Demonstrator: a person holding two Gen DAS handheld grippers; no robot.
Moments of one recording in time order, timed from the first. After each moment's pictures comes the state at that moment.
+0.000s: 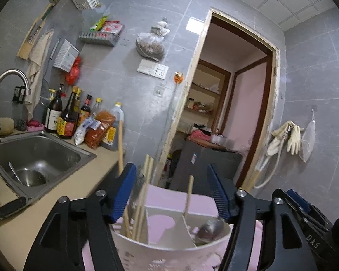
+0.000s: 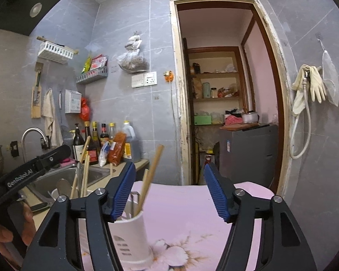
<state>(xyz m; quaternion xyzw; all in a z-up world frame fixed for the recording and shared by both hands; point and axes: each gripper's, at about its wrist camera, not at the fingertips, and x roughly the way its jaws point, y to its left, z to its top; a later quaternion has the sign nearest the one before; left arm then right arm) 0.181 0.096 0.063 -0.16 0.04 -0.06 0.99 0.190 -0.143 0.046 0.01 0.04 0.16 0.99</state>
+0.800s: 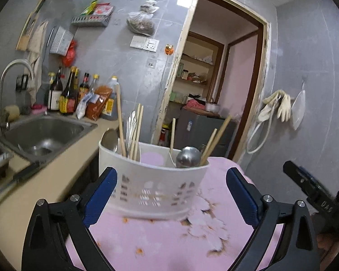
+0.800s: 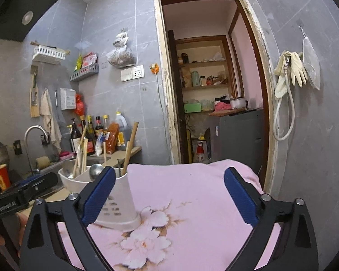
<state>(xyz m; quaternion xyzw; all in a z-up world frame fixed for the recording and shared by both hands) 0.107 0.066 0.028 -0.14 0.13 -0.08 0.98 0.133 -0.199 0.036 0.03 0.08 0.14 0.99</state>
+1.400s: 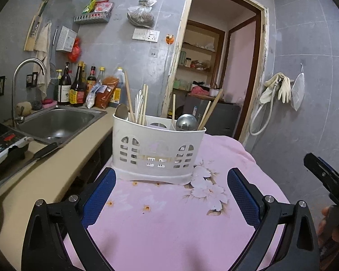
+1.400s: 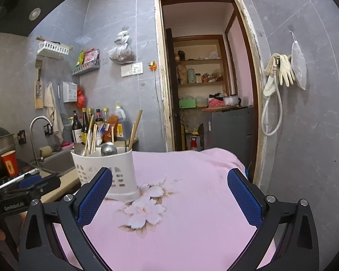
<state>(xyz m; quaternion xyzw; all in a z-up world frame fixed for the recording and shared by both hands) 0.056 0.048 0.013 -0.09 0.16 -0.06 0.98 0.060 -0.214 0.028 0.02 0.10 0.13 0.99</state>
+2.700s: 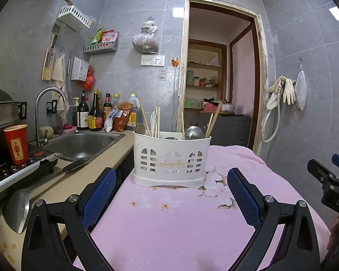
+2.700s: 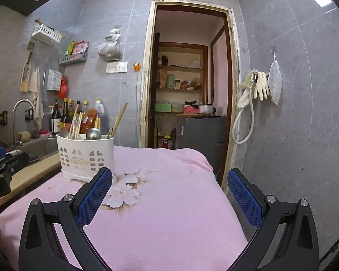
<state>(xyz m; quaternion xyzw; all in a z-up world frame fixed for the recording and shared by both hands) 0.001 0.037 0.009 -0.04 0.09 0.00 0.99 0.012 -0.208 0.010 -0.04 0.07 0.03 1.00</state>
